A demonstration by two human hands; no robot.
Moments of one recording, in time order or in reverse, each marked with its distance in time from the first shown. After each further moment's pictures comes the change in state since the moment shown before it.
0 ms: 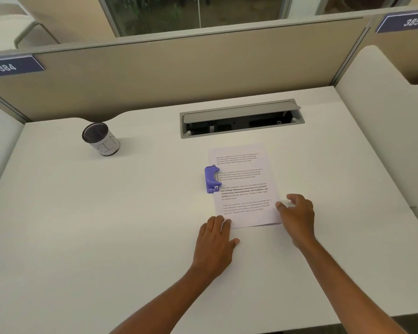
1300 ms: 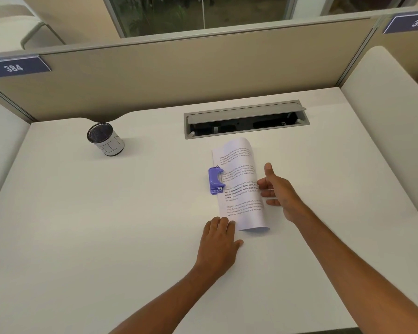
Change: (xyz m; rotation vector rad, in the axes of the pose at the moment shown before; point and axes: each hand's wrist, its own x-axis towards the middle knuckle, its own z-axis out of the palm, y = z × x) left_hand 0.008 -0.005 0.009 -0.002 -0.004 0.008; right_hand 0.031 -0.075 0.021 0.189 -0.454 0.082
